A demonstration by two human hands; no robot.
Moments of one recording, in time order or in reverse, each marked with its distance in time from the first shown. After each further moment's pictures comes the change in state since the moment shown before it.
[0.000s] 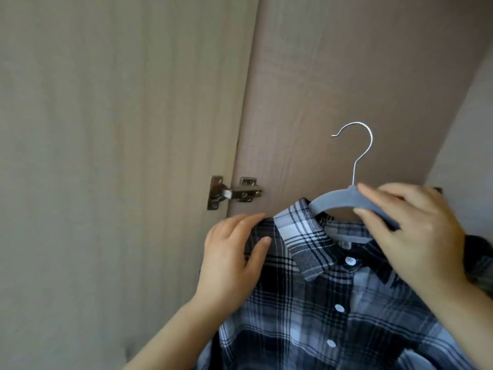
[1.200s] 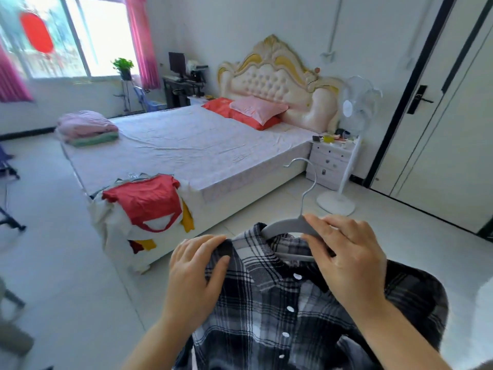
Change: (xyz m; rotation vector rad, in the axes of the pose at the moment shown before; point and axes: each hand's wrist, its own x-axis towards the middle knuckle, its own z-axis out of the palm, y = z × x) left_hand -0.343 -0.172 -0.556 0.959 0.553 -0.676; right_hand -0.010 -0.726 0.110 1.207 -0.007 -0.282
